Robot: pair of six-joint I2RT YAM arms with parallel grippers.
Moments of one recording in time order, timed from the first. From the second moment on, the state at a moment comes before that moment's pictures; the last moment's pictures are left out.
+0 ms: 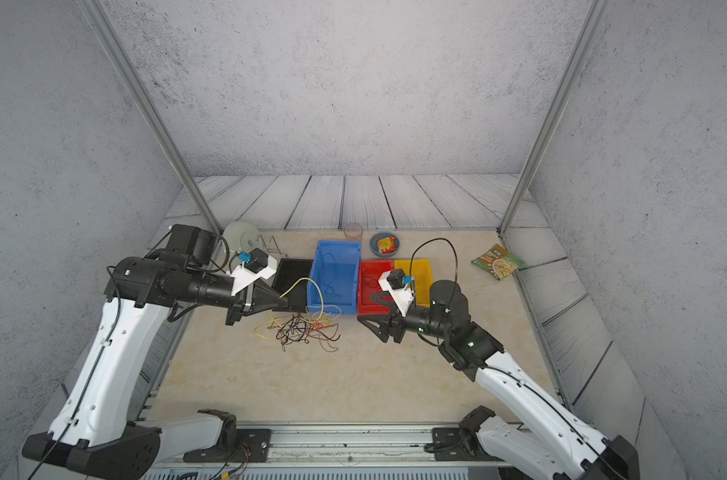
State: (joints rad) left arm -0.24 1.26 1.67 -1.47 0.96 0.90; right arm 0.62 0.93 0.76 -0.04 -0.65 0.05
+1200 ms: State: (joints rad) left arm -0.24 1.31 1.87 -1.49 0.93 0.76; right arm 0.86 1.08 0.69 0.17 -0.46 -0.31
